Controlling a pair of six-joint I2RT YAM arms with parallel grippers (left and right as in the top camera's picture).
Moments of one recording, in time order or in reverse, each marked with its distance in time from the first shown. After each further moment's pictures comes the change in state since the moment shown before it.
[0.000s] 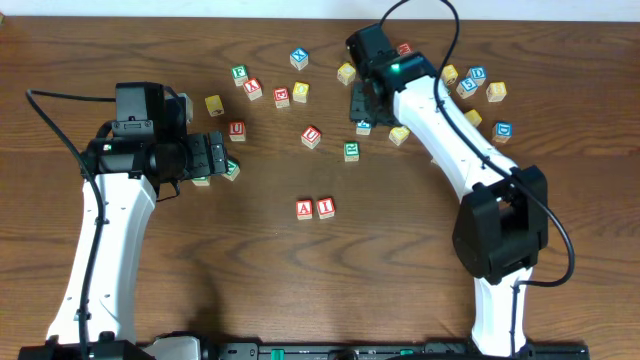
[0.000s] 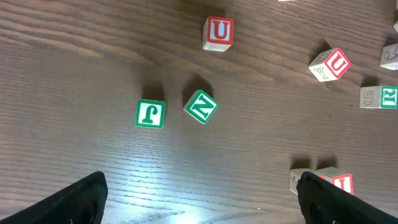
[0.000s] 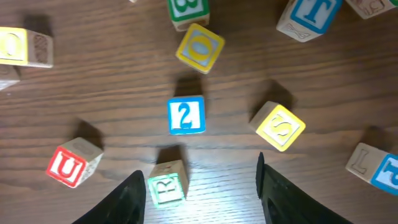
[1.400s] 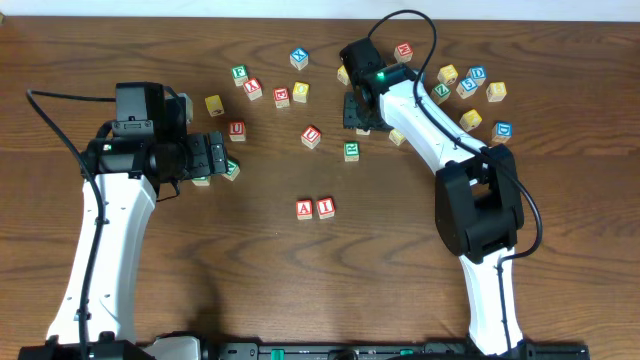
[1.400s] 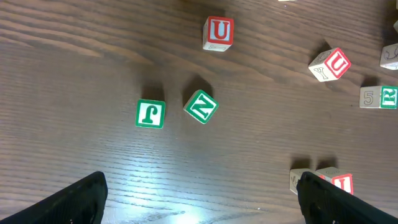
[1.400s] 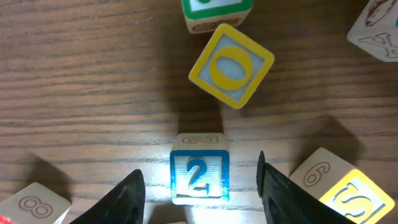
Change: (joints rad) left arm 0.000 0.000 0.000 0.000 0.000 0.000; right arm -0.007 0.162 0.000 0.146 -0.018 -0.055
